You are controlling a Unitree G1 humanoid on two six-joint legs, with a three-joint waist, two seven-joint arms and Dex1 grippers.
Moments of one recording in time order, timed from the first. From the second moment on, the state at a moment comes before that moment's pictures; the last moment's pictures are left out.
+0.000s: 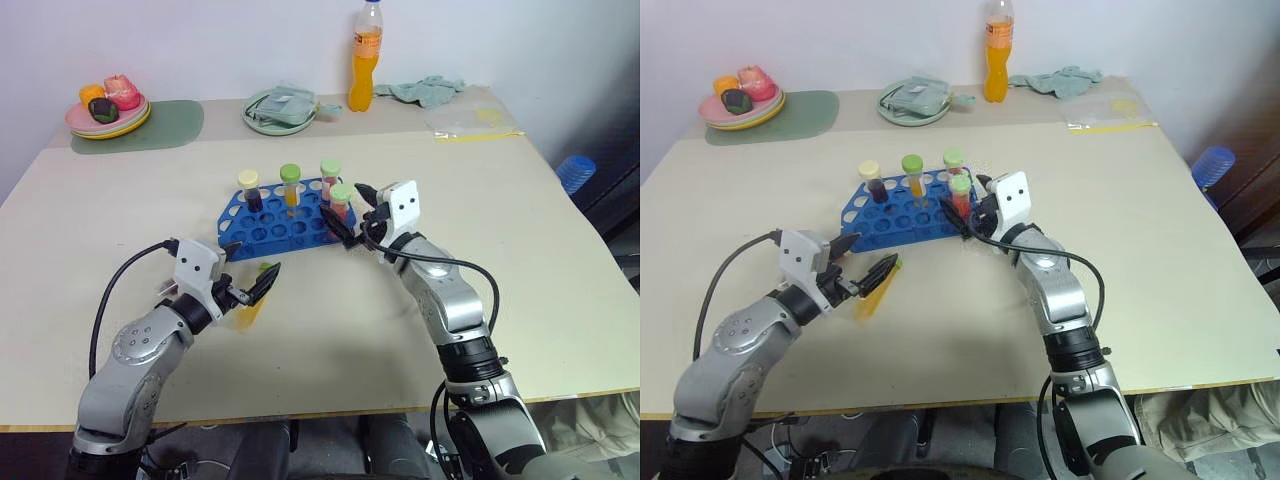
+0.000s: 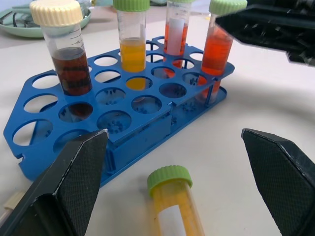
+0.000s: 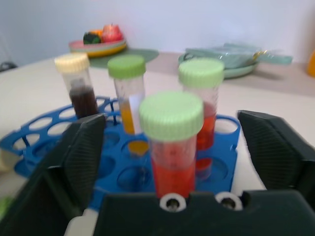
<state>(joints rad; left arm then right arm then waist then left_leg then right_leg) 0.00 0.45 0.11 -0.54 -0.43 0.54 -0.43 -0.51 -0.15 0.06 -0.02 0.20 0.30 0.41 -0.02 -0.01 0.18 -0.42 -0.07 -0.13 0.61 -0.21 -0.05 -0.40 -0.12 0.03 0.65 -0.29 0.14</state>
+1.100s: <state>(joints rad) -0.78 0.81 -0.20 -0.20 -1.35 1.61 0.21 -0.30 -0.64 0.02 -0.34 0.39 0.47 0.86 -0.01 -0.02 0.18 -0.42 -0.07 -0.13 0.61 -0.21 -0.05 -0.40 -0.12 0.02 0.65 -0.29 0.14</state>
